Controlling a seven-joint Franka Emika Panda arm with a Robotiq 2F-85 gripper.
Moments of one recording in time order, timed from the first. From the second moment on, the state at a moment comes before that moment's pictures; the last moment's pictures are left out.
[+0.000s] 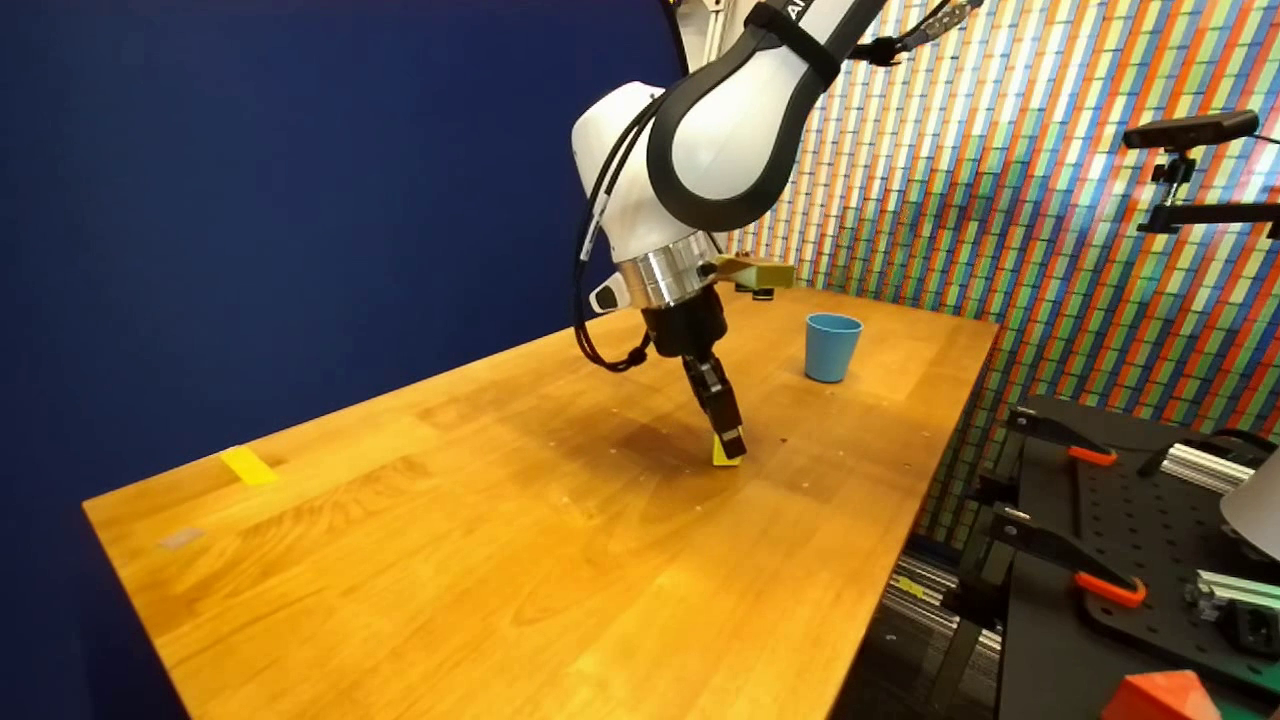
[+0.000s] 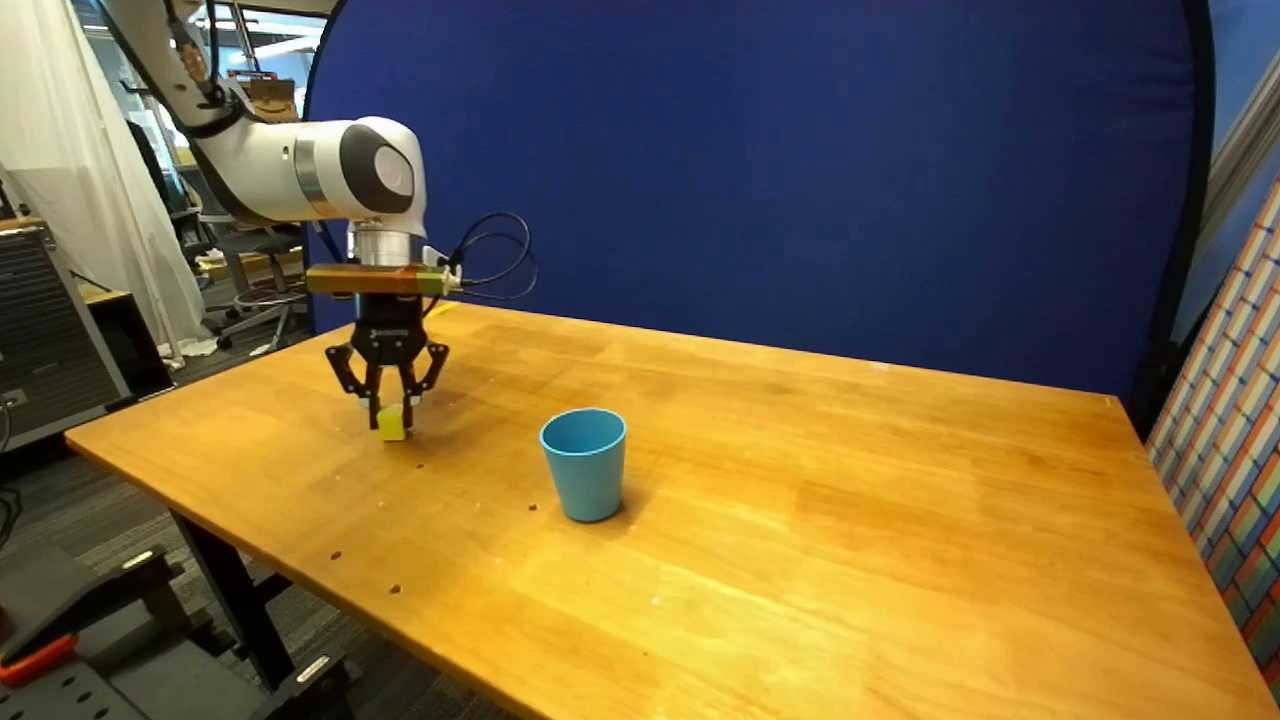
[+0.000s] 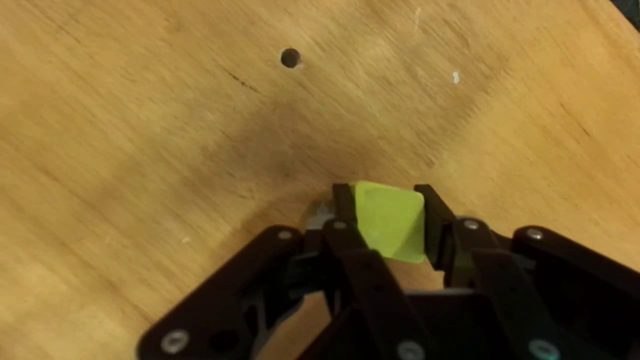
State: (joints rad) arm 0.17 0.58 0.17 -2.01 -0.17 2.17 -0.32
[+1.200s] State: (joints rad) arm -0.08 0.31 -0.06 -2.13 -0.09 2.19 -0.07
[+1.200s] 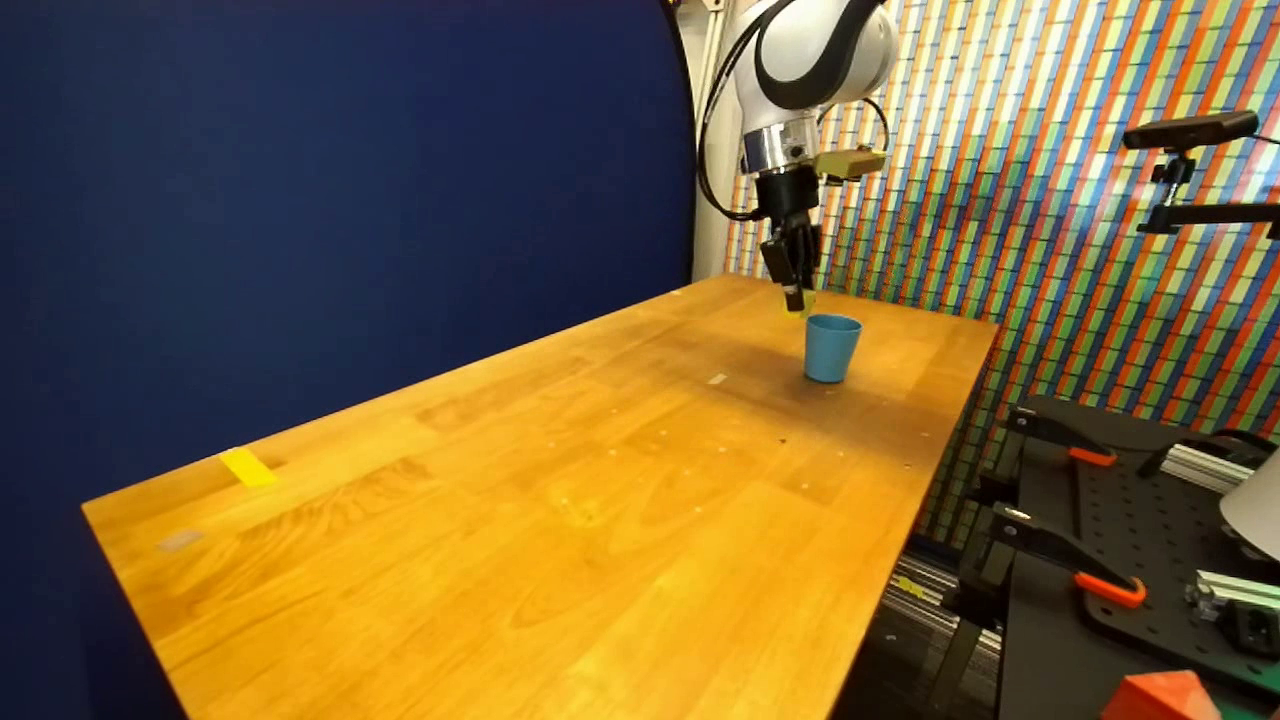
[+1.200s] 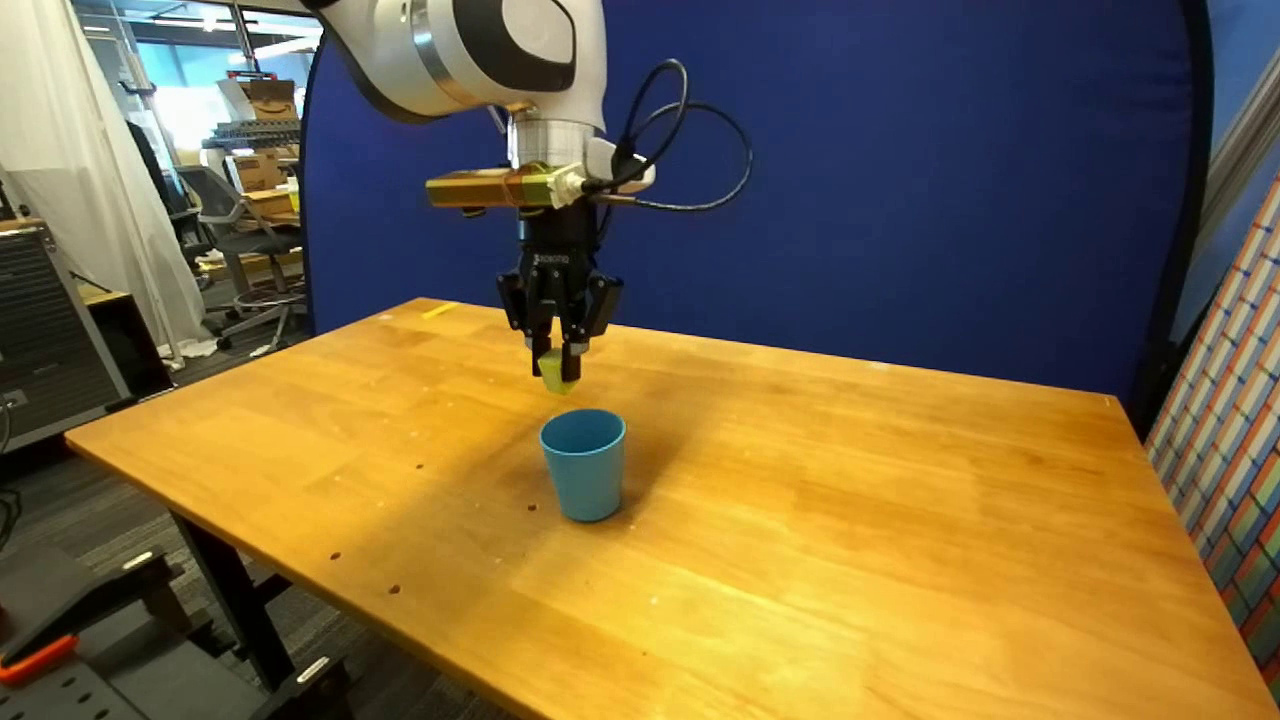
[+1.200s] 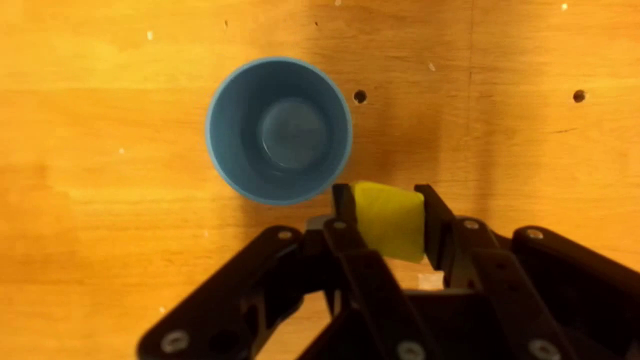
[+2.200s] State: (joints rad) arm -0.15 0.30 -0.12 -2.19 0.02 2.19 0.01
